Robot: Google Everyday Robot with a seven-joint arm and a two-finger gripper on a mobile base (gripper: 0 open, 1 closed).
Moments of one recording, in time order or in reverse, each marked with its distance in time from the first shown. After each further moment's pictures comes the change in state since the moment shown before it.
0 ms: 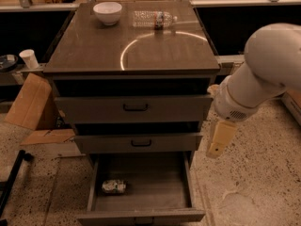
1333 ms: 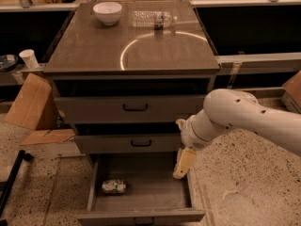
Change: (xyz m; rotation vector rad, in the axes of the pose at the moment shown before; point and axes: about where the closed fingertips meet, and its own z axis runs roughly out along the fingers) arm -0.031 0.028 0.174 -0.129 -0.177 -0.007
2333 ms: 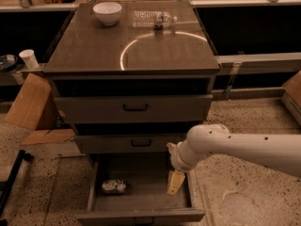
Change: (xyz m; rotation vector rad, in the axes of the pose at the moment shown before) arm 0.041 0.016 0.134 -0.043 0.012 -0.049
